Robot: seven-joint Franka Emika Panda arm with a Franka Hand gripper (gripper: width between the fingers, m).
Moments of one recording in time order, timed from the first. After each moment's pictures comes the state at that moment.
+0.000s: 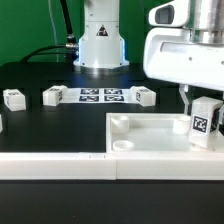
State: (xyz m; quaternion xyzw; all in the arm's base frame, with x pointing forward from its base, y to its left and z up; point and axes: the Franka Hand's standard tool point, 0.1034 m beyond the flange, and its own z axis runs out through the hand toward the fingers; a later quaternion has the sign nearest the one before) arm 0.677 0.105 0.073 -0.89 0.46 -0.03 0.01
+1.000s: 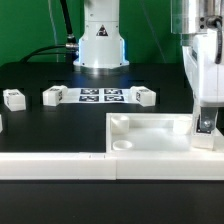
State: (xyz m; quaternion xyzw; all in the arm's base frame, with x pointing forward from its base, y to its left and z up) arm 0.680 0.105 0.071 -0.70 0.71 -0.01 0.05
